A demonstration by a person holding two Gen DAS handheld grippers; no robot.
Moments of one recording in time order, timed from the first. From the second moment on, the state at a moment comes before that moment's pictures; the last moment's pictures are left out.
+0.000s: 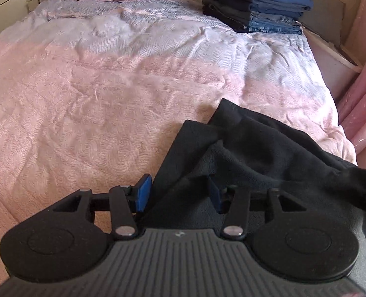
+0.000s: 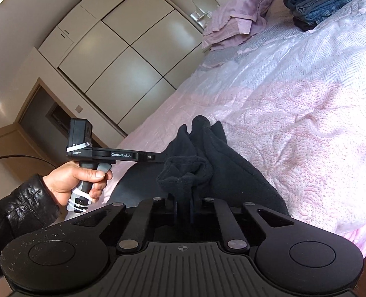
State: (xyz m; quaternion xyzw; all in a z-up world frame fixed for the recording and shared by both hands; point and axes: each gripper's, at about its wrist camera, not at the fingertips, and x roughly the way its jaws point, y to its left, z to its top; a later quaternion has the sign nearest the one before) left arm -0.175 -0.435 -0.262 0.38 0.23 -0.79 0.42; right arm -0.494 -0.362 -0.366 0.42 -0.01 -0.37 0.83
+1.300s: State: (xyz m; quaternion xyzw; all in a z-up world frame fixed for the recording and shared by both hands) left arm -0.204 -0.381 -0.229 0.33 0.13 -0.84 0.42; right arm -0.550 -0.307 -0.338 0.34 -0.01 -0.49 0.80
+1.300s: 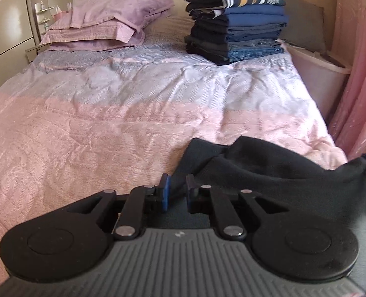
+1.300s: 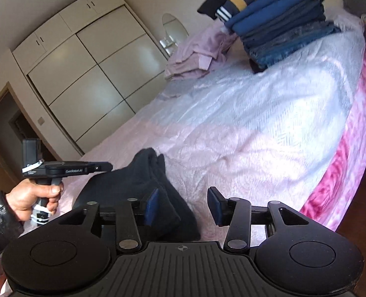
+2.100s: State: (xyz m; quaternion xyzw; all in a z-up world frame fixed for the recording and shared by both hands) left arm -0.251 -0.393 -0.253 0.37 0.12 -0.83 0.40; right arm -0.526 -0.310 -0.354 0.28 0.13 -0.48 0.82
